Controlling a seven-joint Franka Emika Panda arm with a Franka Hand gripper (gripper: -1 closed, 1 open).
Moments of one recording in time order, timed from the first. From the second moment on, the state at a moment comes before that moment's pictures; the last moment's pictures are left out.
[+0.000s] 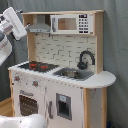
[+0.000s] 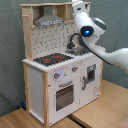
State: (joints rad) arm -1.23 -1.46 0.93 -1.67 -0.16 2.48 -0.01
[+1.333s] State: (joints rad) arm -1.38 -1.45 0.97 -1.48 -0.15 2.21 0.18
